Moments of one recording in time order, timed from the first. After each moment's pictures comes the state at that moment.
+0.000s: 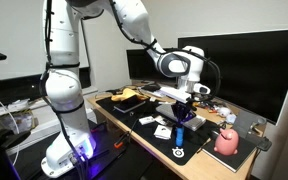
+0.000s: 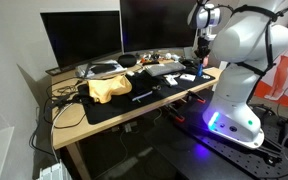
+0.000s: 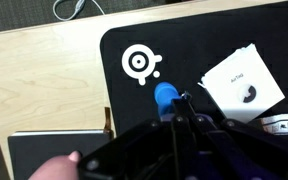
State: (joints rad) arm -0.44 0.15 -0.44 -2.32 -0.04 2.33 -0.50
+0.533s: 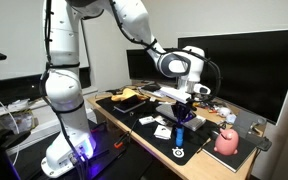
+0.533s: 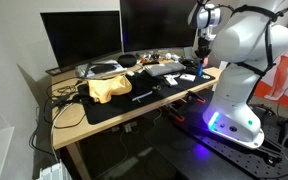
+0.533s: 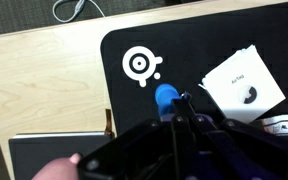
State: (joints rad) arm -0.45 0.15 -0.44 -2.32 -0.03 2.33 -0.50
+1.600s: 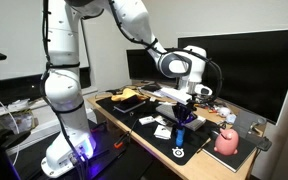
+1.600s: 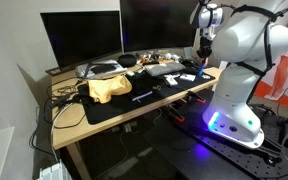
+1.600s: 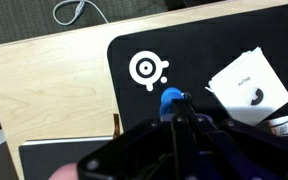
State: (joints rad) arm -0.48 0.15 -0.44 -2.32 -0.03 2.33 -0.50
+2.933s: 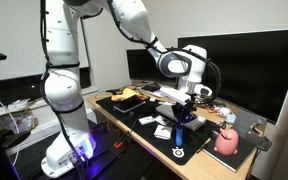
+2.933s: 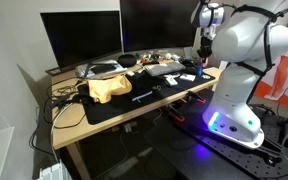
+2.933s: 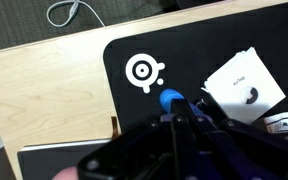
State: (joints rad) arm -0.49 0.14 -0.44 -2.33 -0.01 2.32 -0.51
